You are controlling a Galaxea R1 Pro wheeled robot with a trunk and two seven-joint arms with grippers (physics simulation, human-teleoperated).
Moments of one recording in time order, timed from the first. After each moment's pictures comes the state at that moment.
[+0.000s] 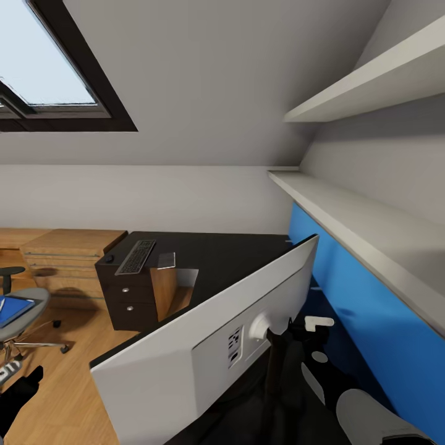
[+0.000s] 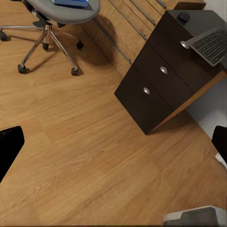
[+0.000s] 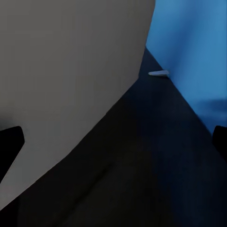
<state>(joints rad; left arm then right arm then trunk) -0.05 -0.01 0.66 -1.58 0.47 0.45 0.20 -0.68 -0.03 0.08 -0.34 -0.04 -0.27 -0.27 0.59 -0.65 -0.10</state>
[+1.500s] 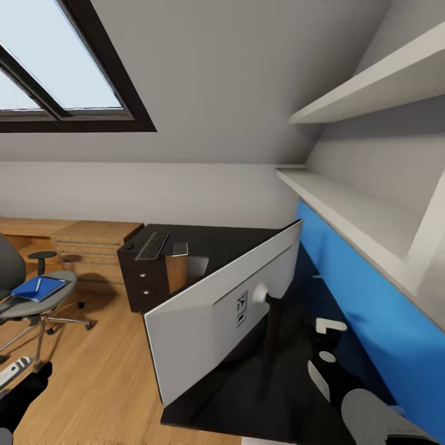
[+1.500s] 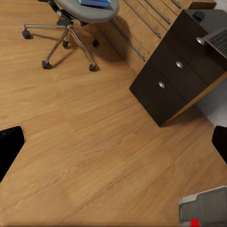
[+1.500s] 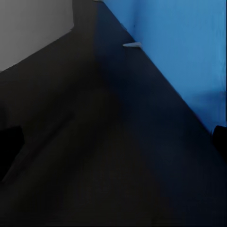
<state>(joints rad) -0.05 -0.01 0.62 -1.58 0.46 0.45 0.20 -0.68 -0.04 -0.02 -0.34 -0.04 -0.26 -0.31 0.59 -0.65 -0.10</state>
